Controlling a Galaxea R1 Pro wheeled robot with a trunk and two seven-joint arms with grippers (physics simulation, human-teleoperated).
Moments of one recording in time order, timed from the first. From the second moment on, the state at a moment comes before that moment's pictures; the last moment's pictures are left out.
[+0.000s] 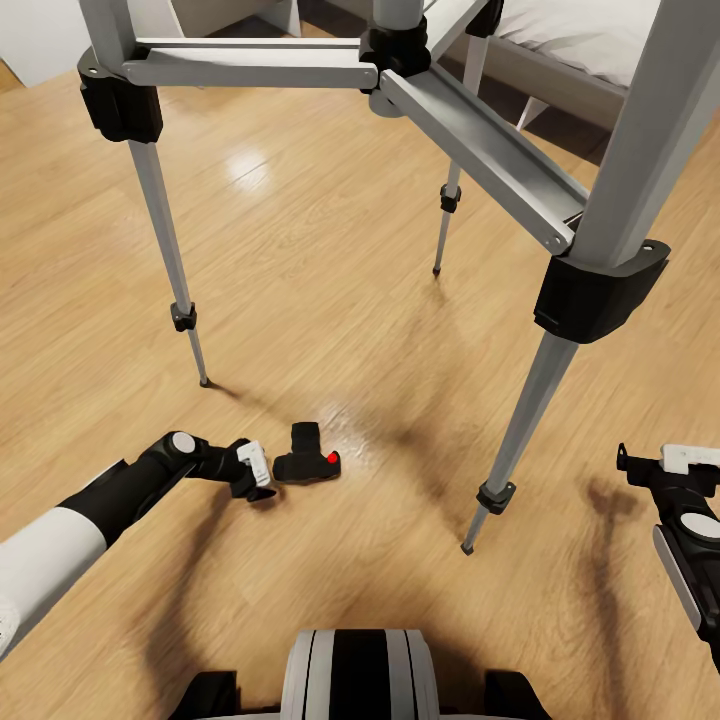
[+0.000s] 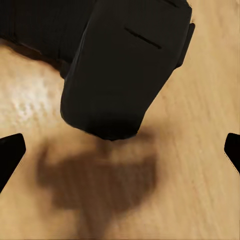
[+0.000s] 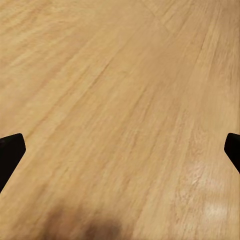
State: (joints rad) left arm -0.99 0.38 -0.70 -0.83 -0.12 0.24 -0.82; right arm -0.50 -0.39 -0.23 -1.16 -0.01 0.15 -0.17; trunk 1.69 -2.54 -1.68
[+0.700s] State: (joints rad) left arm -1.02 0.29 -0.70 -0.78 -0.12 0.24 -0.79; right arm -0.50 -0.39 -0.23 -1.16 -0.01 0.15 -0.17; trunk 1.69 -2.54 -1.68
